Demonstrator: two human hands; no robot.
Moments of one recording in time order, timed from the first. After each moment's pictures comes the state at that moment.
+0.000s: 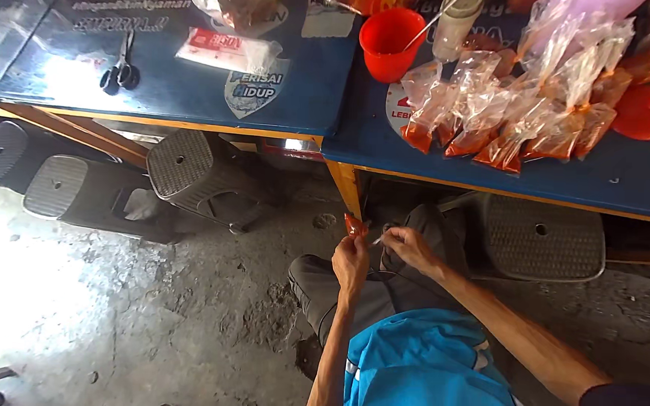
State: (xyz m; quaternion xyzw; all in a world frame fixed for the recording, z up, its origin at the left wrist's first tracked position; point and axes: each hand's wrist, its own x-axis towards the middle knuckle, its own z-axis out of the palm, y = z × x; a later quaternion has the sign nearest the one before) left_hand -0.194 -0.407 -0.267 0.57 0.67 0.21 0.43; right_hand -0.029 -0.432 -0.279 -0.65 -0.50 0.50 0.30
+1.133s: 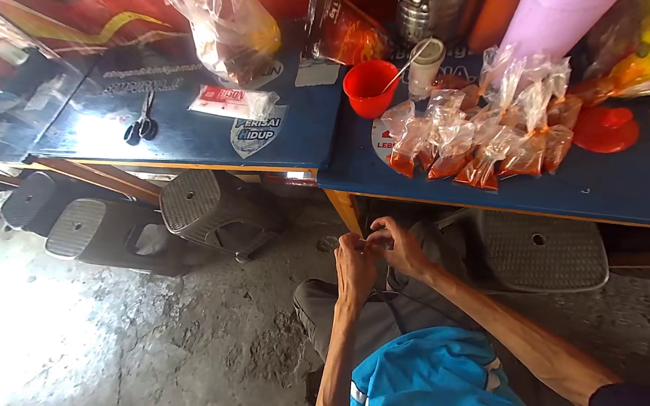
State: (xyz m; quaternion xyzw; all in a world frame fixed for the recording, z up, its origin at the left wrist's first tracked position) left_hand -0.183 -0.391 -0.252 0.75 0.49 0.35 0.27; right_hand -0.030 -0.405 -0.260 -0.58 -0.58 0.40 0.41
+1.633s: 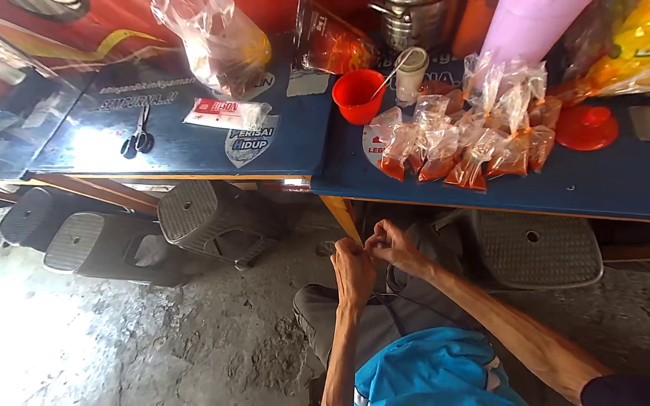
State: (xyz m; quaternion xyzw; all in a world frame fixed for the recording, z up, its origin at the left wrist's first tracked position) left_hand -0.176 -0.395 -0.256 0.75 0.51 0.36 0.24; right_hand -0.027 -0.402 -0.258 -0.50 -0.45 0.56 0.49
